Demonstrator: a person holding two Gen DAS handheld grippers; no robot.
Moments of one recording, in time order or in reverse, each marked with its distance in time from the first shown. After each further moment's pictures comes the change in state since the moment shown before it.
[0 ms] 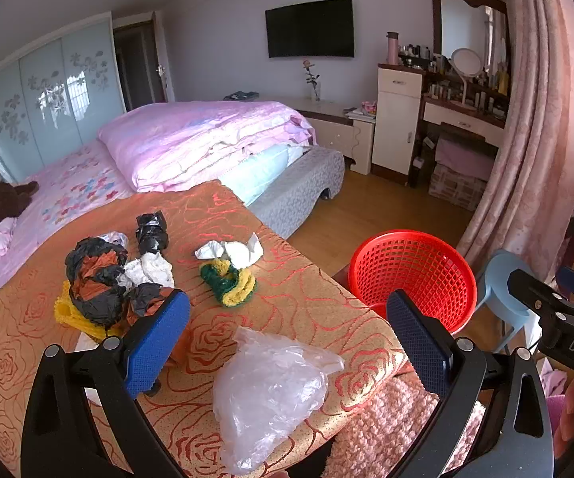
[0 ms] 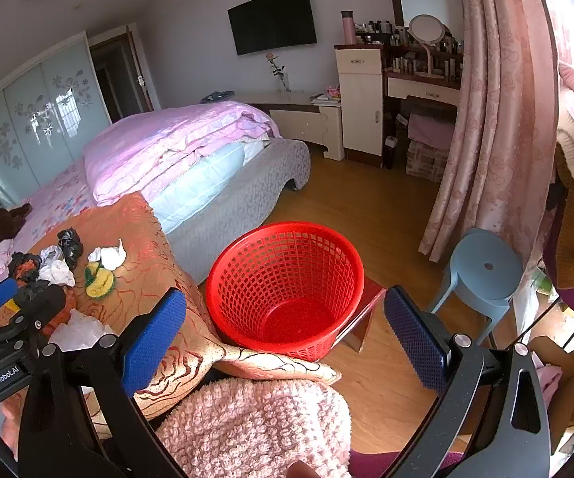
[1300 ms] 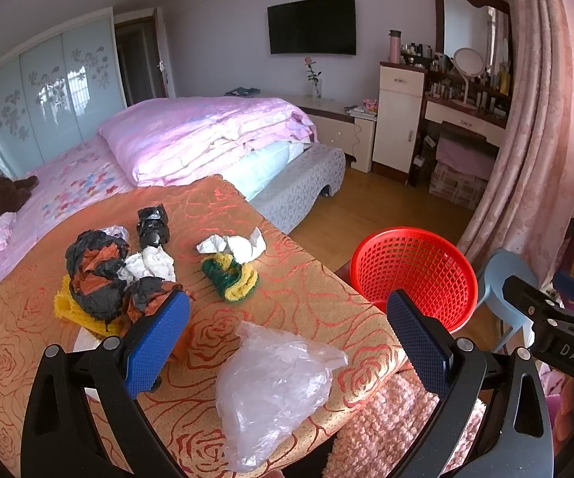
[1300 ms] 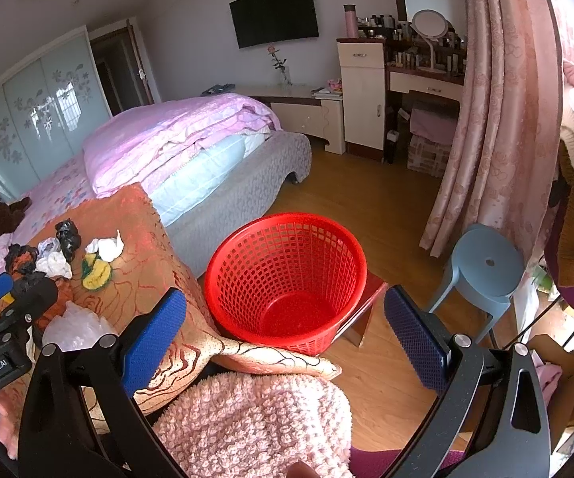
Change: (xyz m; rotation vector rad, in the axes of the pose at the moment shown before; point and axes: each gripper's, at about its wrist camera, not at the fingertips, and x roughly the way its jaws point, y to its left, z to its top) left arm -0.001 0.000 -0.001 0.000 0.000 -0.002; right arm 0.002 -0.001 -0.009 -0.006 0.012 0.000
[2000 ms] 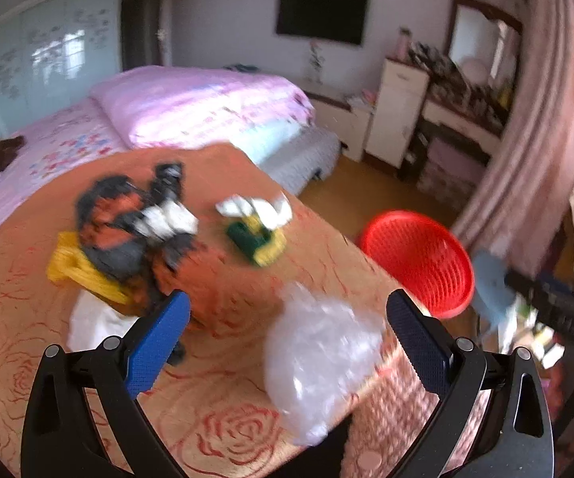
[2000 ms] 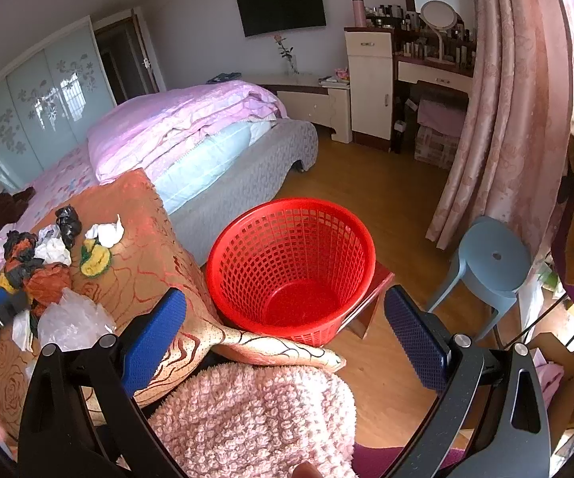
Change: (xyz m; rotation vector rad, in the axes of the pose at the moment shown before) left arm 0.007 0.050 -0.031 -0.086 0.091 -0.107; right arm 0.010 0.001 -0.012 -0.016 0.052 0.020
